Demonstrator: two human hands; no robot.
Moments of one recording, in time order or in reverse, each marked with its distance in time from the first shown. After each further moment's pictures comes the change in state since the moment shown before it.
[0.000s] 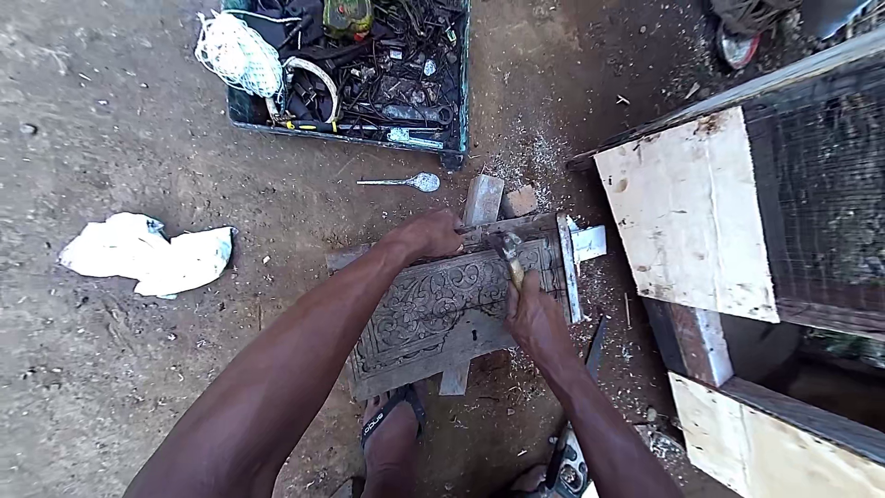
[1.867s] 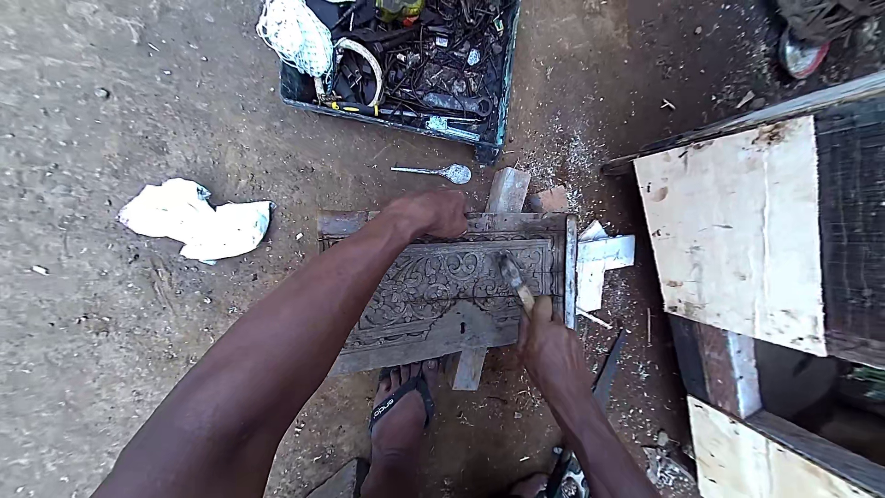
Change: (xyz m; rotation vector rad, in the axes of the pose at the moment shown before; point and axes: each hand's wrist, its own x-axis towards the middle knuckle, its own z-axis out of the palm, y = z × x) left_hand -0.029 -0.018 -0.029 0.161 -0.009 -0.050; right_hand -0.043 -0.006 0.019 -0.085 0.242 -0.164
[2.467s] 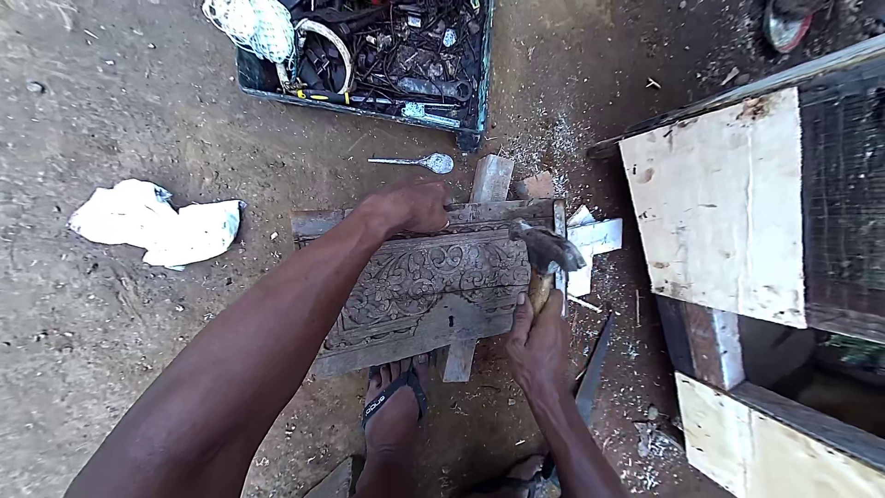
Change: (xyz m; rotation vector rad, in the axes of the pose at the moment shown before) left_hand 0.004 -0.007 0.007 0.039 0.016 0.024; right_hand -0.001 -0.015 -0.008 0.353 -0.017 0.237
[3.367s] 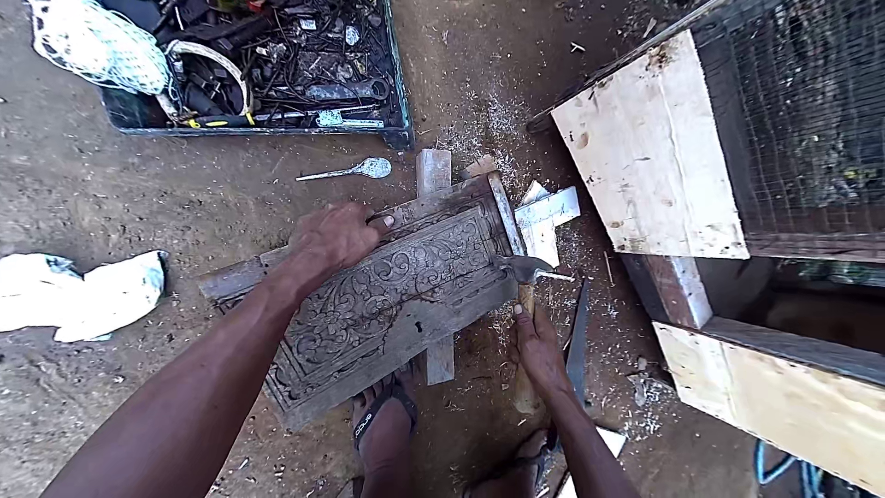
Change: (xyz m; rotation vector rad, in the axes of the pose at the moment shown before) left_hand -0.021 -0.006 0.030 0.016 0.178 -0.232; right_hand -0.027 0.086 0.004 0.622 -0.251 0.589
